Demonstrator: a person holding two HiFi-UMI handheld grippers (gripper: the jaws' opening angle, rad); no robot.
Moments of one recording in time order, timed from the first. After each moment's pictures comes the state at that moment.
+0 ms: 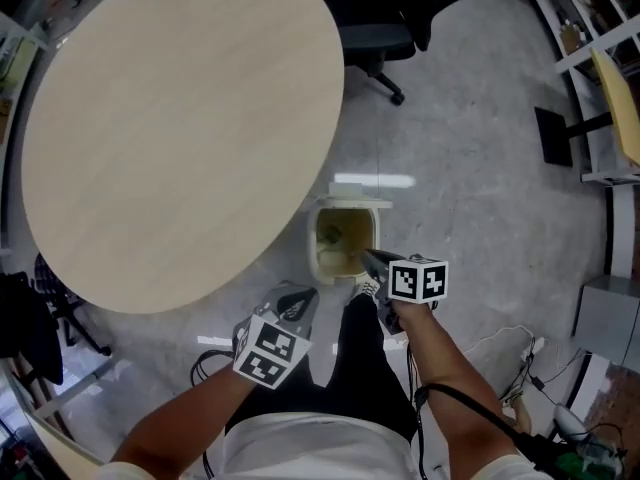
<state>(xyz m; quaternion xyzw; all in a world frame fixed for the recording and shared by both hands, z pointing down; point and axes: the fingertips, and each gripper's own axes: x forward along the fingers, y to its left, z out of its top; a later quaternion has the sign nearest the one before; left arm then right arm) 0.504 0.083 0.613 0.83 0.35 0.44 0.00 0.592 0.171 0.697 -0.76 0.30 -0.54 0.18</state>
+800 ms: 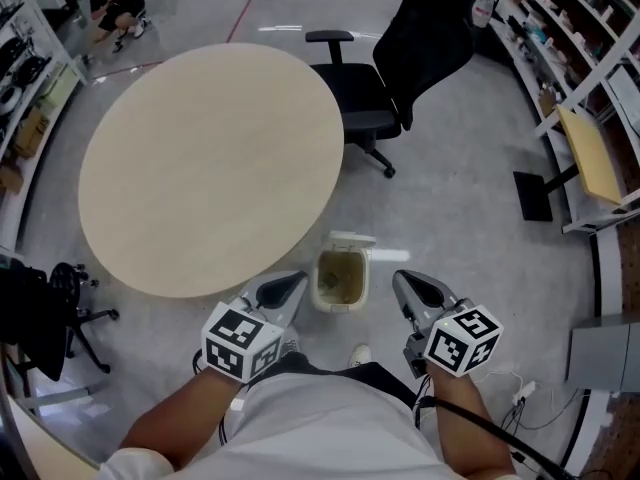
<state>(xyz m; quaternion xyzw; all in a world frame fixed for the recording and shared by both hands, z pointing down) 0.532 0.047 0.394 0.91 0.29 0.27 0.09 0.563 0.193 0.372 -0.88 0.37 -0.28 0.11</state>
